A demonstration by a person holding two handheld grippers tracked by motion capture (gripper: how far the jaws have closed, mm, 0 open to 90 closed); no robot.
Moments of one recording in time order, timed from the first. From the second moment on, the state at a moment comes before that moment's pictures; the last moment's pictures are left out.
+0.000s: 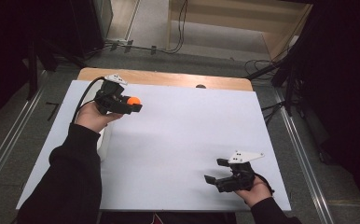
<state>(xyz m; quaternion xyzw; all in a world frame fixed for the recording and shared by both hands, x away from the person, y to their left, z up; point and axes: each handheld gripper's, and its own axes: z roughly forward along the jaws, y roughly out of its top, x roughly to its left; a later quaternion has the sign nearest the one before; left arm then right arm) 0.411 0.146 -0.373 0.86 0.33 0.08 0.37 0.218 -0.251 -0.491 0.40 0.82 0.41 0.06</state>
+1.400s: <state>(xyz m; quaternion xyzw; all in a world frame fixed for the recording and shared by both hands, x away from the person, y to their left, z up) 0.423 0.191 -0.373 0.83 0.40 0.12 0.37 0.218 -0.250 -0.491 0.40 0.82 0.41 0.06</state>
